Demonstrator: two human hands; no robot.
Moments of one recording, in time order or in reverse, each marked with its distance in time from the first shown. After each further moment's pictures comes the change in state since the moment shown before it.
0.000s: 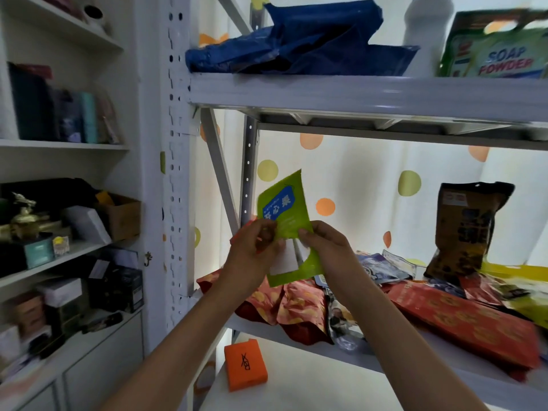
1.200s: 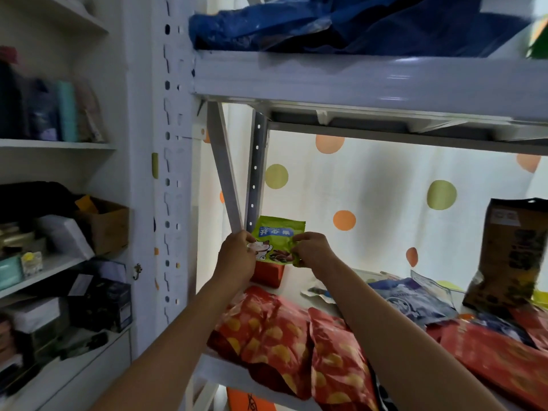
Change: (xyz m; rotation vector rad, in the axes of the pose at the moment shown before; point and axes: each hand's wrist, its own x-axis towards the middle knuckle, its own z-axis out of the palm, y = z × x) left_hand 0.128 -0.121 -0.031 0.531 0.056 -0.206; right_hand 0.185 0.090 0.037 -0.343 0.169 0.359
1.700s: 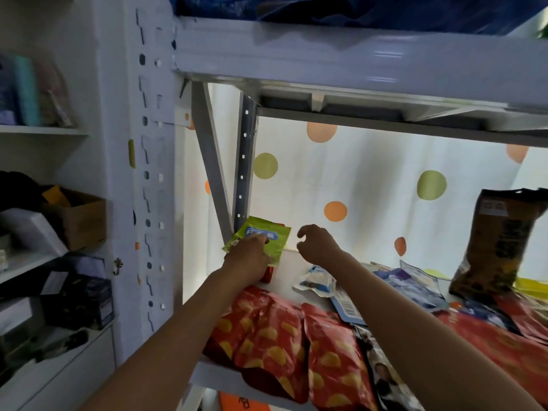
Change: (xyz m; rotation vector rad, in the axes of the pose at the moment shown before) left_hand 0.015 0.006 0.032 0.229 -0.339 0.145; right_hand 0.036 0.015 -0.027 -0.898 0.027 -0.250
